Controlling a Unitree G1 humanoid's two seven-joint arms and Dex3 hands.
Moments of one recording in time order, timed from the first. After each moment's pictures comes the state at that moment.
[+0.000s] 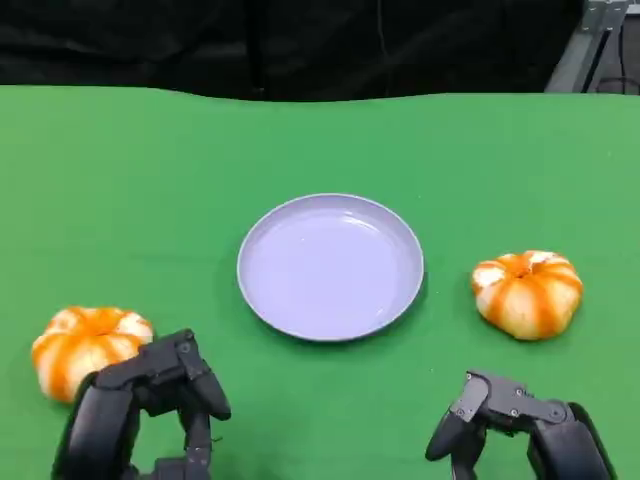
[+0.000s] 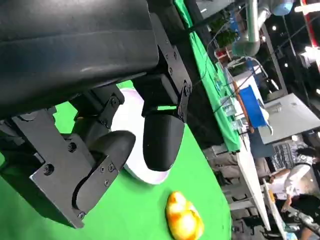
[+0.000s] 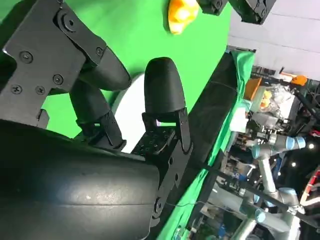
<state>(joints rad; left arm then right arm) 0.30 0.06 -0.01 -0.14 0.08 -0.40 -0.07 0.39 -0.03 0.24 -0.23 -0.26 -0.41 -0.08</state>
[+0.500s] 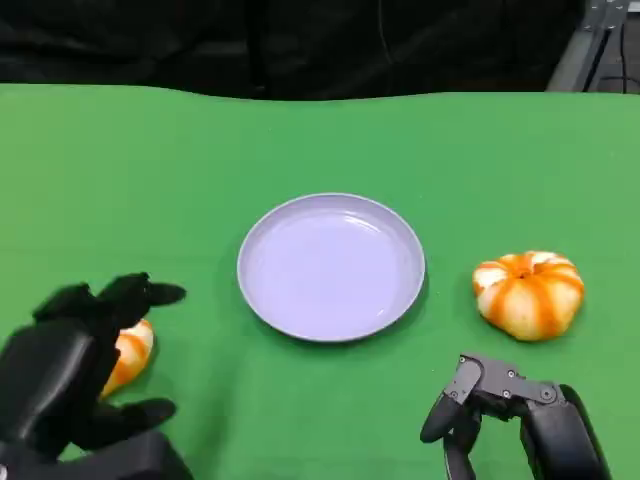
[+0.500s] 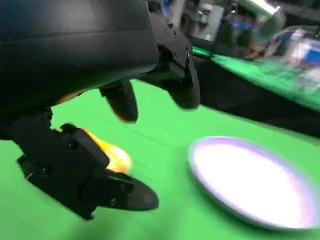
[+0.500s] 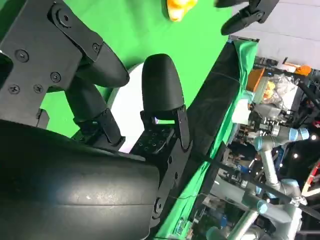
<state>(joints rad) 0.17 0.31 0.02 -0.21 0.81 -0.12 0.00 0.34 0.00 0.24 -0.20 -0.29 -0.38 -0.11</state>
